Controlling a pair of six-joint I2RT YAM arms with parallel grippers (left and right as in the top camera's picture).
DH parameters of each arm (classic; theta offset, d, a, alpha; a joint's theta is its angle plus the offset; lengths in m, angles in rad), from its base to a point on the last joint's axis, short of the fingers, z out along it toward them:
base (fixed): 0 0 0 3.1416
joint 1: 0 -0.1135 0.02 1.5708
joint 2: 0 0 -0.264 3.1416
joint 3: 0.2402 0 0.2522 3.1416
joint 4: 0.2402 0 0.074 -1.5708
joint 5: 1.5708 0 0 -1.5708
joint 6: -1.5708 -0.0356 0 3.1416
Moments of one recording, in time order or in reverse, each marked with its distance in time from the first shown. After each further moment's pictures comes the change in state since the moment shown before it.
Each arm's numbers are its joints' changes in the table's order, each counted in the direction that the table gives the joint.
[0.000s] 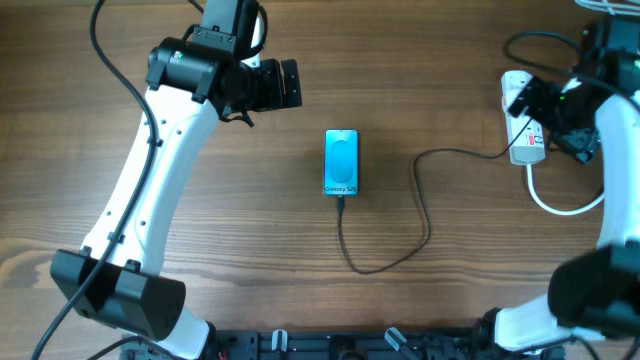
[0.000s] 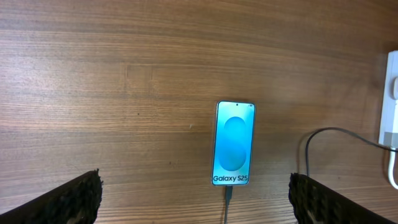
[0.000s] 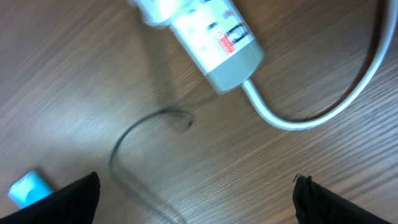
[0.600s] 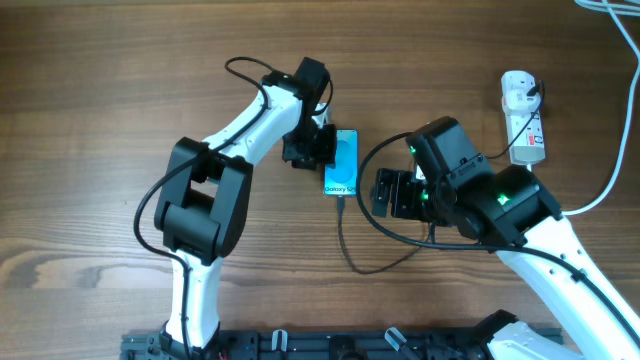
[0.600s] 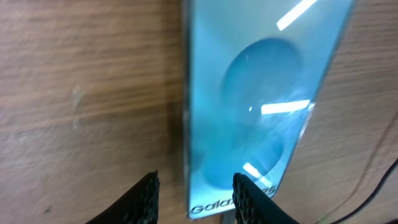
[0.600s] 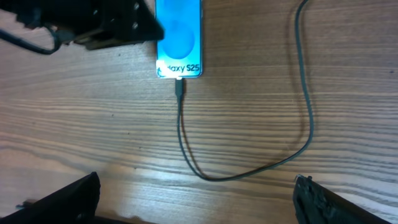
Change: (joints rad) left arm 0.136 0.449 -0.163 -0.142 0.247 -0.003; right arm -0.820 -0.491 -0.425 -0.124 -0.074 -0.233
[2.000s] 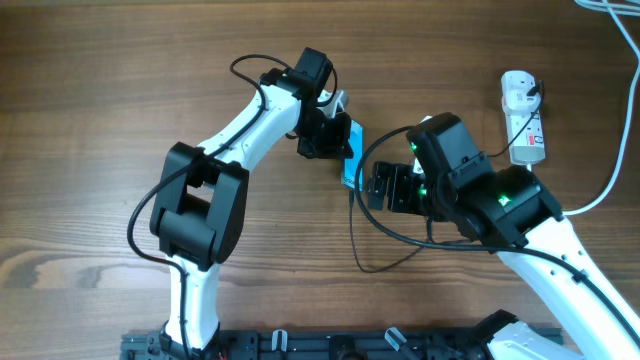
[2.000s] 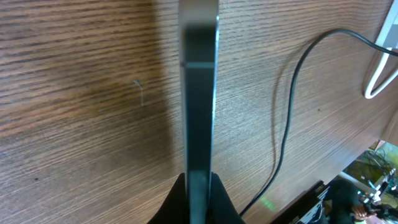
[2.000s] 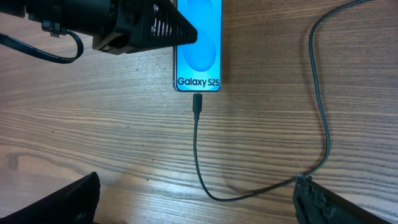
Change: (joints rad) left arm 0.009 -0.036 -0.002 -0.129 0.233 -0.003; right arm 0.000 -0.004 0.000 -0.068 -0.013 0.000
